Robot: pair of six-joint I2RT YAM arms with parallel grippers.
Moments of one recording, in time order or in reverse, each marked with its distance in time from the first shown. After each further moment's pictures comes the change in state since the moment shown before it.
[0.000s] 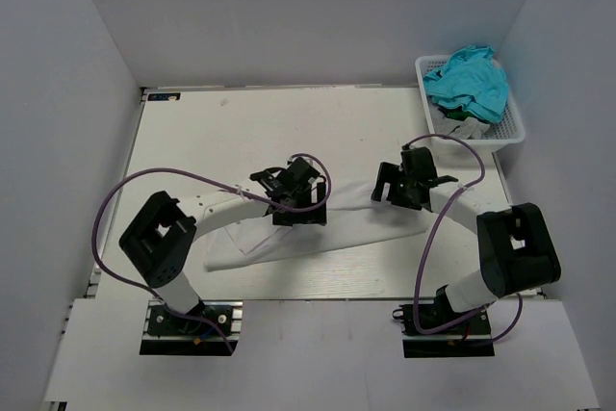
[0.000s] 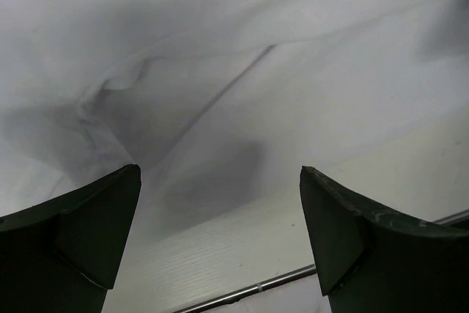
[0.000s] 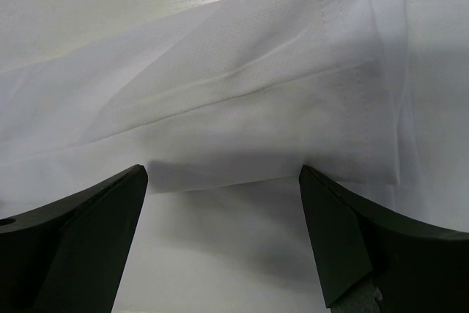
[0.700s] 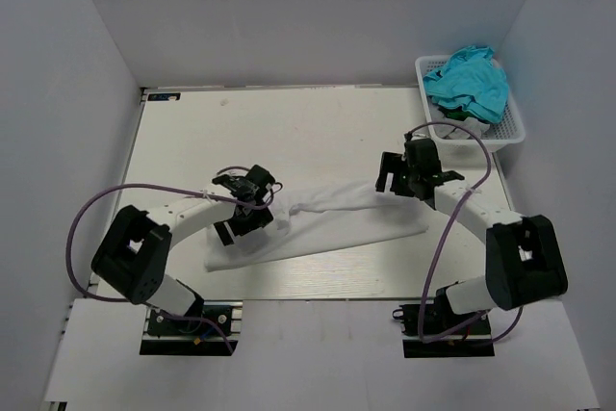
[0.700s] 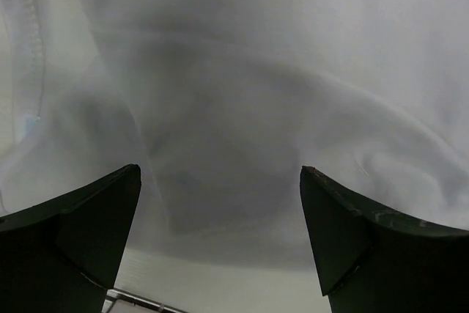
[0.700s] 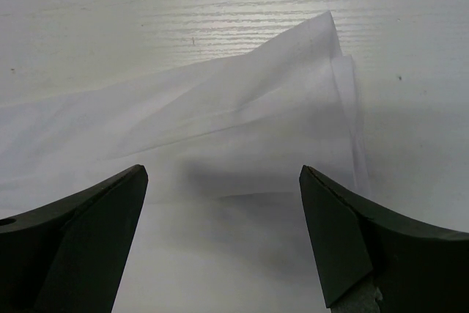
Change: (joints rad) left arm 0.179 -0.191 -0.193 -0.297 -0.305 -0.351; right arm 0.006 -0.120 0.038 -0.033 0.072 -0.079
